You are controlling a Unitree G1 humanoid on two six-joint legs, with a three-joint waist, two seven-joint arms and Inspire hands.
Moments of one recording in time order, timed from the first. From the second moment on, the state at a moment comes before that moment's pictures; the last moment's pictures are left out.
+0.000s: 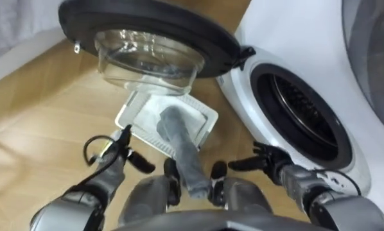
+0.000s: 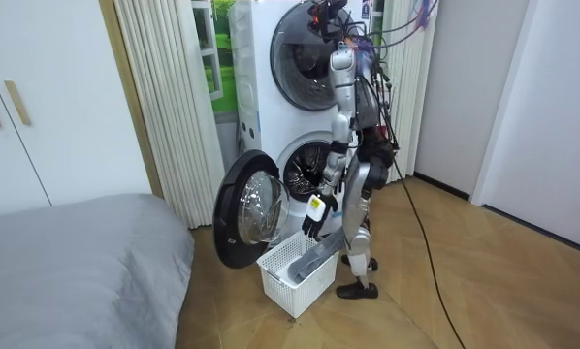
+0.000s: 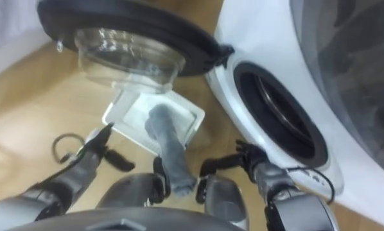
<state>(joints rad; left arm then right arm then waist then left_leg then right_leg) -0.28 0.11 -0.21 1.27 0.41 -0.08 0.17 -0.29 -0.17 0.18 1.38 0.18 -0.07 0.11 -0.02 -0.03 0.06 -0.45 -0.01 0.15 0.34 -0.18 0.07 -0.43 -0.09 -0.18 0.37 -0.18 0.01</state>
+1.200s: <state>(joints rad) -0.60 0.23 -0.73 1.15 0.86 -0.18 0.30 -0.49 -0.18 0.44 1.19 0.35 -0.21 0.11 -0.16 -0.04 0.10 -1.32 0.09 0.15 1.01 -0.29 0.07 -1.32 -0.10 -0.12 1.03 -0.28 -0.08</state>
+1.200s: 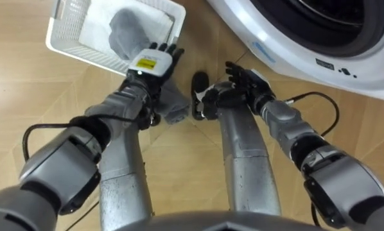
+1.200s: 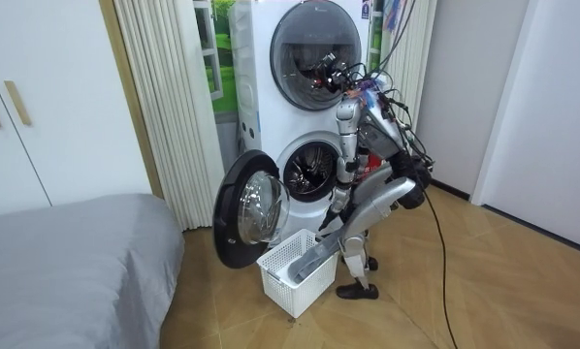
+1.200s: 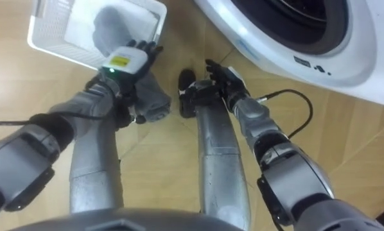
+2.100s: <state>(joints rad) -0.70 0.20 -0.91 1.15 0.82 -0.18 0.03 -0.53 -0.17 0.57 1.21 0.43 -0.27 0.08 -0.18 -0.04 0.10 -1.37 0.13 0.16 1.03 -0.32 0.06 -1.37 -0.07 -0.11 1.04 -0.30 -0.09</state>
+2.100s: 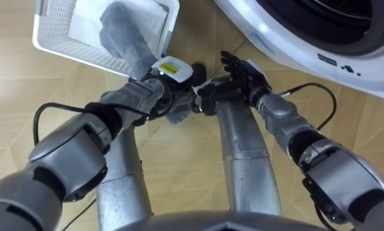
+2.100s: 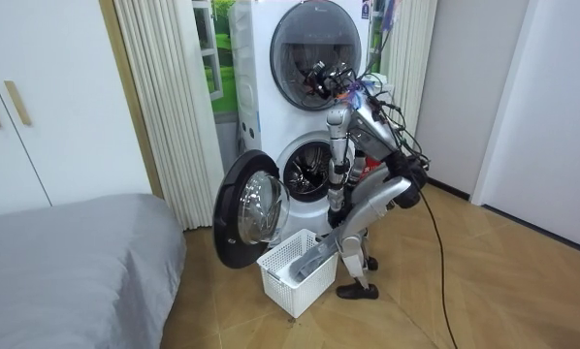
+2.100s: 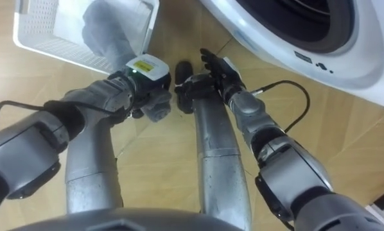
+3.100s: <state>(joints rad) -0.52 0.24 -0.49 1.15 0.63 -0.29 0.32 -0.36 -0.23 0.48 1.29 0.50 -0.24 0.12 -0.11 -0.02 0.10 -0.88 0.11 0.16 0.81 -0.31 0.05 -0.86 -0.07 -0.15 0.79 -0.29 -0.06</state>
